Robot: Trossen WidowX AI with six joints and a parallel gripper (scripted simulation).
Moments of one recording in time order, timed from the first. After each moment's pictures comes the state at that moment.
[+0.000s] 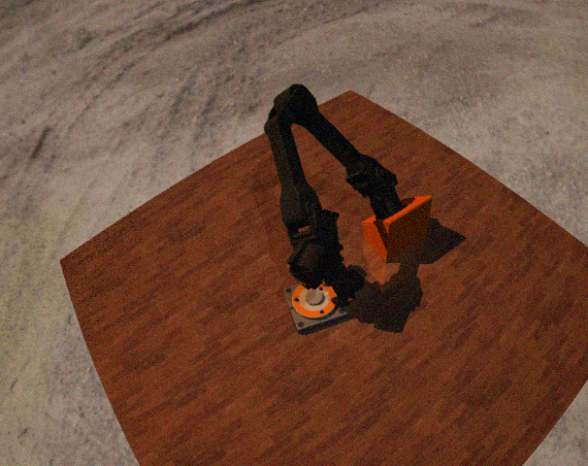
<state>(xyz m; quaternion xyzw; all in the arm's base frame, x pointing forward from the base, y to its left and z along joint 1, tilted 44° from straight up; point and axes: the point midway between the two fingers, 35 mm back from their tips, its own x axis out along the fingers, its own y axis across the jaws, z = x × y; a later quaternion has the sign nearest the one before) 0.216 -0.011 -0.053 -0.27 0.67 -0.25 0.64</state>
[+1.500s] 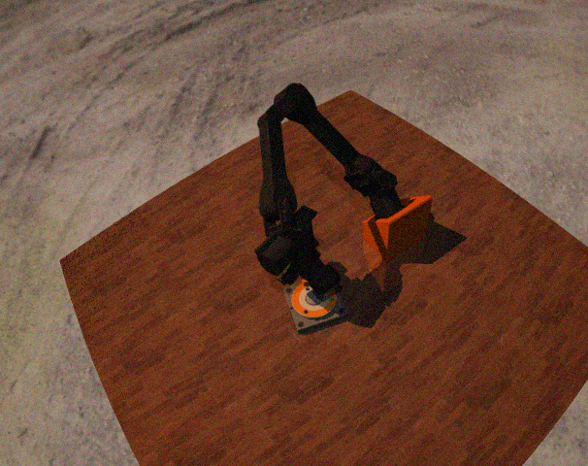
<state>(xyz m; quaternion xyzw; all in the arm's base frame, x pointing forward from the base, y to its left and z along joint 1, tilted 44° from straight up) 0.250 -0.041 -0.024 -0.27 0.67 -0.25 0.64</state>
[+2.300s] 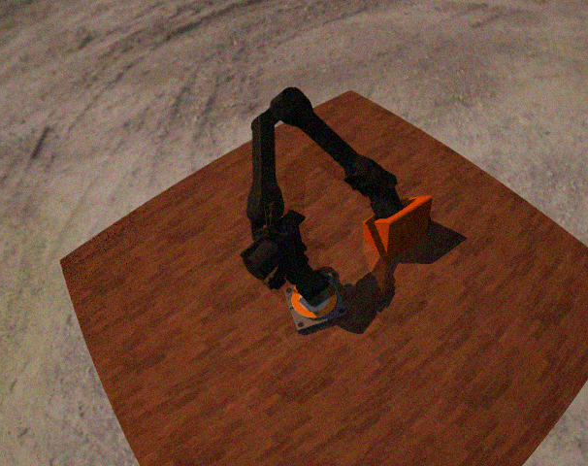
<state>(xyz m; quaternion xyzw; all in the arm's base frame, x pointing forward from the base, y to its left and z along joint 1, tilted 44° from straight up) 0.280 -0.040 -0.019 -0.27 0.67 -0.25 0.65</state>
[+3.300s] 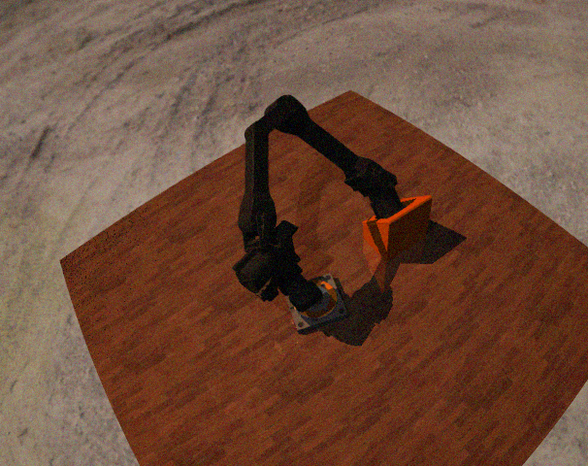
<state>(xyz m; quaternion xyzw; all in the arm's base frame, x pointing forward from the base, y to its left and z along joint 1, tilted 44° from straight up) 0.308 -0.025 -0.028 -0.28 0.67 -0.25 0.65</state>
